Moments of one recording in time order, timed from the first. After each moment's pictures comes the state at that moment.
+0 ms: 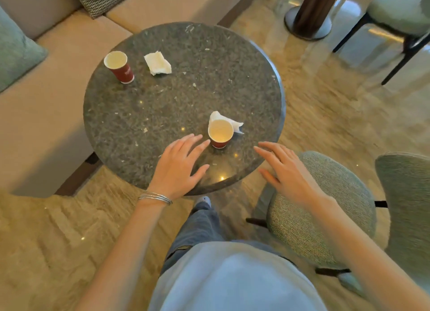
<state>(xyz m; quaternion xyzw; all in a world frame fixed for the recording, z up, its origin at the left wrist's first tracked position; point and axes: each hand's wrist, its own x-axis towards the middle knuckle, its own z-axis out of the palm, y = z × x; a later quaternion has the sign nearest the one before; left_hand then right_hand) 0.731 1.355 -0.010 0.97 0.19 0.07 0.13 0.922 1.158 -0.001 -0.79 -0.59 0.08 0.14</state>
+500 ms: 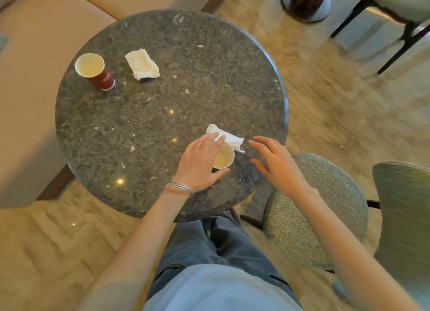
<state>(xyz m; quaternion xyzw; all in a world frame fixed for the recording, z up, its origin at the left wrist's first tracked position) 0.836 1.412 -0.063 0.97 0.16 -0.01 0.19 0.988 1.245 -0.043 -0.82 -0.54 0.12 0.14</state>
